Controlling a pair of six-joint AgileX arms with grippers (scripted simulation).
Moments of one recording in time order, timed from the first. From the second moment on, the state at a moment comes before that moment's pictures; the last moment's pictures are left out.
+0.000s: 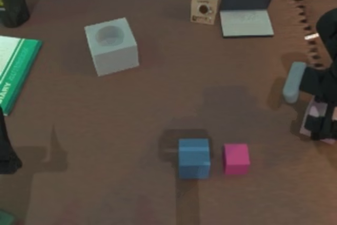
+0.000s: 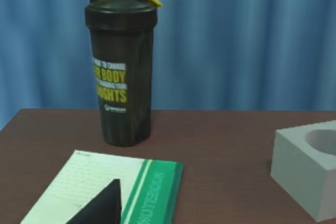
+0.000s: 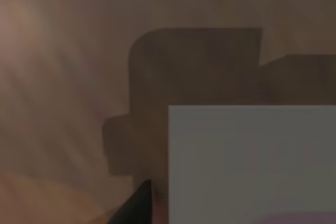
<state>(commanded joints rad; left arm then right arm) 0.00 0.00 0.00 0.00 0.00 0.00 0.11 2.08 1.31 -0.80 0.00 -1.00</state>
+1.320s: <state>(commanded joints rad) 0.00 0.00 0.00 0.00 0.00 0.00 0.12 1.99 1.42 -1.02 0.00 -1.00</state>
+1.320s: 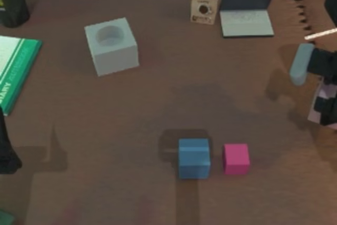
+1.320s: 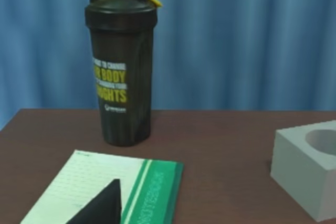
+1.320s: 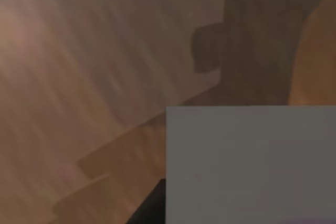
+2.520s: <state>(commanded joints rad) 0.00 0.00 0.00 0.00 0.00 0.00 0.67 2.45 2.30 -1.45 0.00 -0.75</state>
